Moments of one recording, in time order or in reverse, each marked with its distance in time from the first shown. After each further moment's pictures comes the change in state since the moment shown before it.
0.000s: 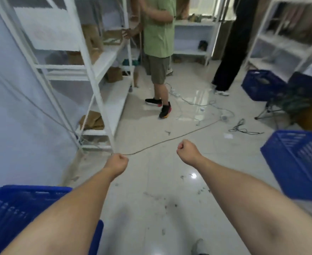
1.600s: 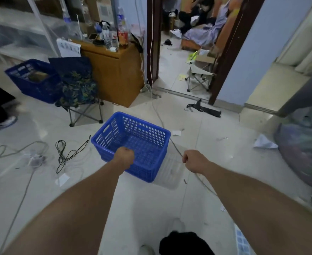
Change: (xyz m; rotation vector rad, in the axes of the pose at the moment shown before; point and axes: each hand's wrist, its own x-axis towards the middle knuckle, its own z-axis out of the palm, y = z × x) left_hand 0.067 0.741 0.889 0.304 -0.895 0.415; right_hand 0.079 0.676 -0.626 -0.009 0.419 0.973
